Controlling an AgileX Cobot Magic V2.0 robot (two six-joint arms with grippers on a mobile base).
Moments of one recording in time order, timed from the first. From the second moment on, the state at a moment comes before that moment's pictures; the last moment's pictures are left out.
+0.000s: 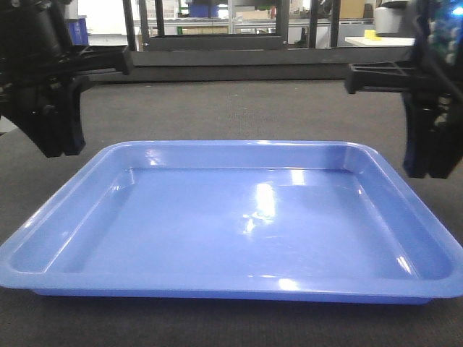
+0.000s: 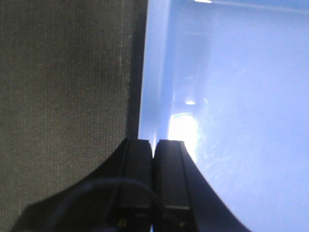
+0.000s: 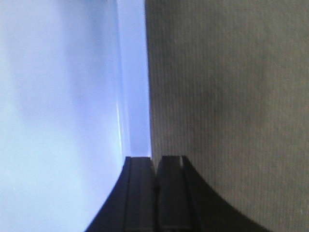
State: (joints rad) left arm -0.47 1.65 -1.28 0.00 0.98 -0.43; right arm 0.35 1.59 -1.16 0.01 0.98 0.50
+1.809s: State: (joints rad) left arm -0.43 1.77 -1.28 -0.05 1.00 -0.34; right arm 0.35 1.67 -1.12 0.07 0.93 0.50
